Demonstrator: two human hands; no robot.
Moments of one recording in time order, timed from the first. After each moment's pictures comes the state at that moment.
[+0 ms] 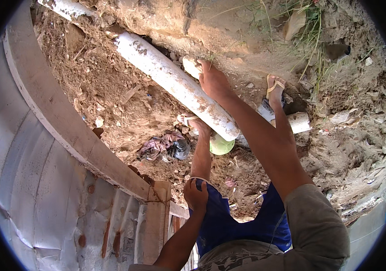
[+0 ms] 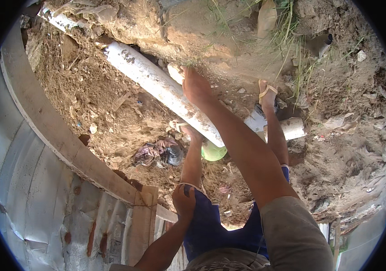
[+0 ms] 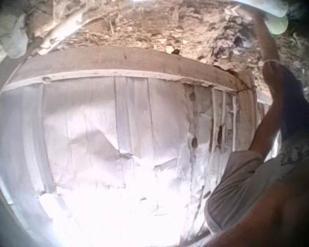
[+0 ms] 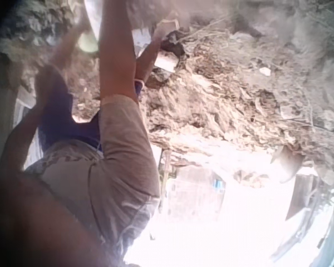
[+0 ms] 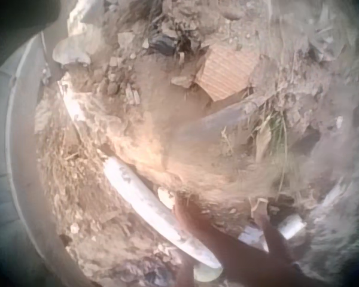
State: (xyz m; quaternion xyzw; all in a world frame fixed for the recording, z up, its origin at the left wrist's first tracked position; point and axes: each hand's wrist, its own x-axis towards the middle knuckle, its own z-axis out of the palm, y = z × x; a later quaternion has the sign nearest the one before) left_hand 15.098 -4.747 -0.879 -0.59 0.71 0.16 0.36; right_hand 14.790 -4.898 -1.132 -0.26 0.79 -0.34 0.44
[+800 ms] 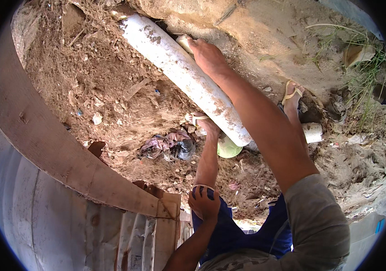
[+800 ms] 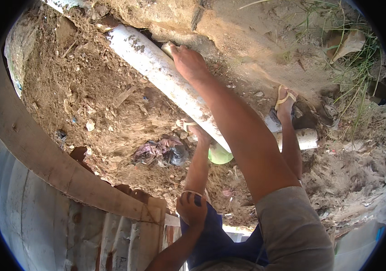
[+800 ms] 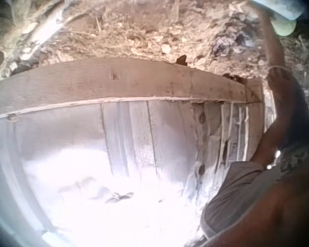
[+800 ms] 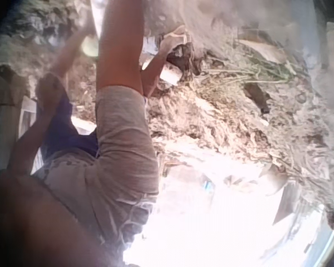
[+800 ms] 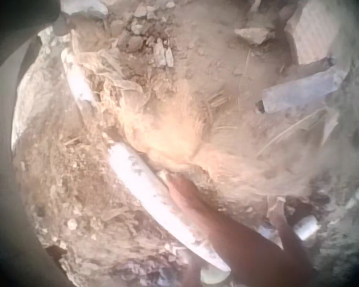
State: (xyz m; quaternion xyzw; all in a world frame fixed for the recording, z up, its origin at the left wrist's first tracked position) left_hand 15.092 -4.756 -0.889 -0.59 0.70 0.10 0.40; right_hand 14.823 -5.008 -1.224 -0.46 0.79 -0.26 0.31
